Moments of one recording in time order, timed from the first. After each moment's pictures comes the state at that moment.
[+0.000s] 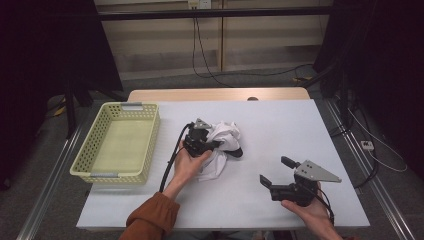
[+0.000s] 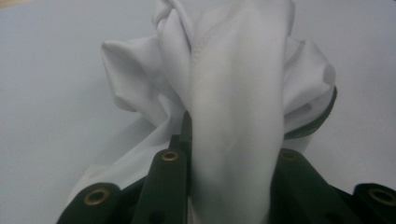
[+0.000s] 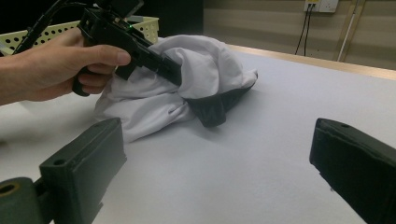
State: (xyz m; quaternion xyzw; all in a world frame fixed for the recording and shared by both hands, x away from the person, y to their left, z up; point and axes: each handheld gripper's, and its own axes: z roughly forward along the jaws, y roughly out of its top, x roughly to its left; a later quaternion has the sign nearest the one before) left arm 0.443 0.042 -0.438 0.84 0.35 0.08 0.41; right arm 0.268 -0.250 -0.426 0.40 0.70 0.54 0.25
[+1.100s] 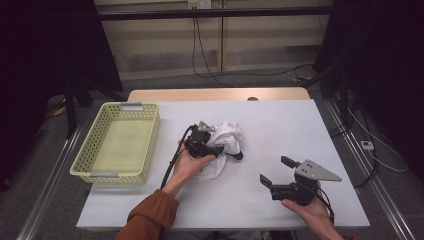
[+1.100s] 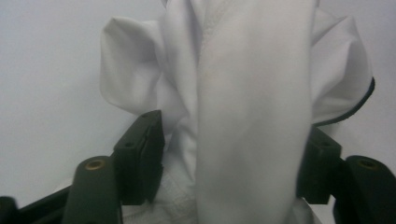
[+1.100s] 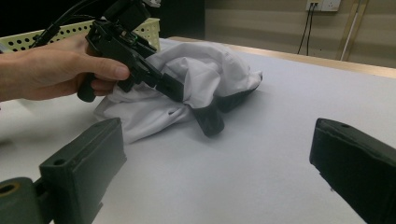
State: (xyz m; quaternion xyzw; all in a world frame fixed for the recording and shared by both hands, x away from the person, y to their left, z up) left arm 0.444 0.039 -0.444 0.85 0.33 0.09 0.39; right arm 0.270 -0.252 -0.427 0.40 0.70 0.54 0.24
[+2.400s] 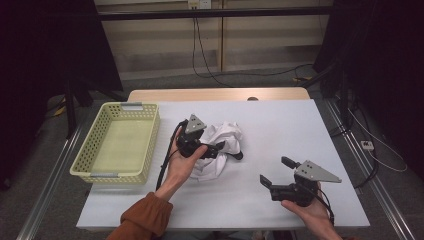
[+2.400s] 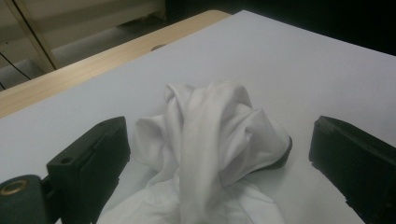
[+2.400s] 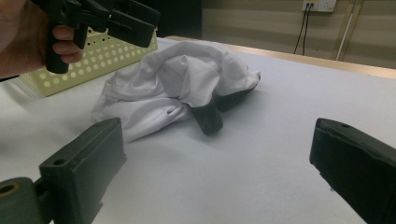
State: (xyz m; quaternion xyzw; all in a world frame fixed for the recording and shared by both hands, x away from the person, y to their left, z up) left arm 0.410 0.057 -0.389 0.81 0.29 0.16 0.49; right arm 0.267 -0.250 -0.426 0.41 0.70 0.53 0.25
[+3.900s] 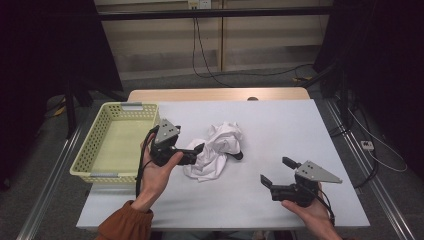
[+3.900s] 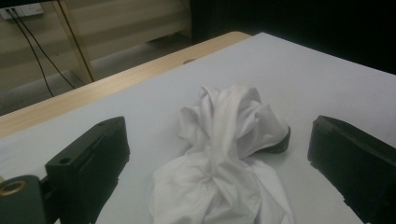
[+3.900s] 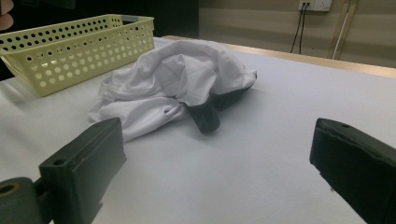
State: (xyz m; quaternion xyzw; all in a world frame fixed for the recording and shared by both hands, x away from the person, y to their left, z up) left arm 0.368 0.115 -0.357 0.78 0.32 0.20 0.50; right arm 0.266 -0.251 -0.426 0.41 0.70 0.53 0.25
